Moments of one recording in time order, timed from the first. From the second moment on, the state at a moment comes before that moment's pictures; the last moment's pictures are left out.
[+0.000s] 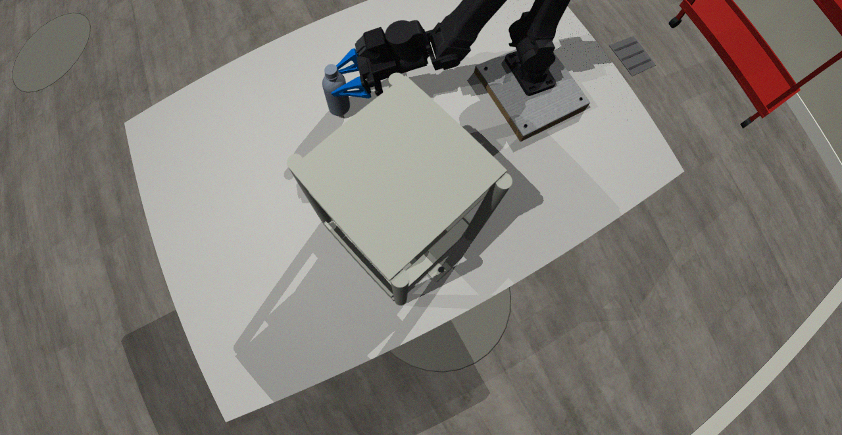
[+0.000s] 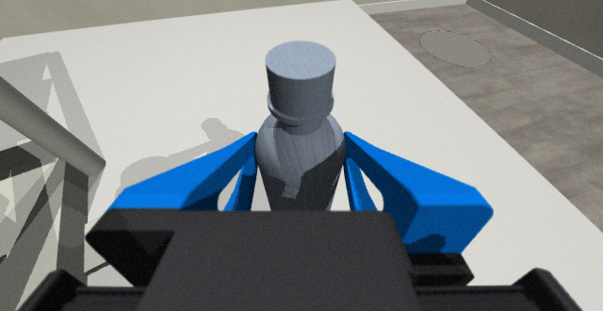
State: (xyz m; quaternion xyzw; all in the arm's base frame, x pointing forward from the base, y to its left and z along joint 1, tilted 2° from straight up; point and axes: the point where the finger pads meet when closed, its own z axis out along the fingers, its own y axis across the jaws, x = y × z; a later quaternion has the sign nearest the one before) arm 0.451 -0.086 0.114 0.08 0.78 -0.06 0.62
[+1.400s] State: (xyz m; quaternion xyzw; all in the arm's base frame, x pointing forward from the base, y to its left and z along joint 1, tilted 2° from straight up) arm 0.452 -0.086 0.116 0.08 0.78 -0.06 0.62
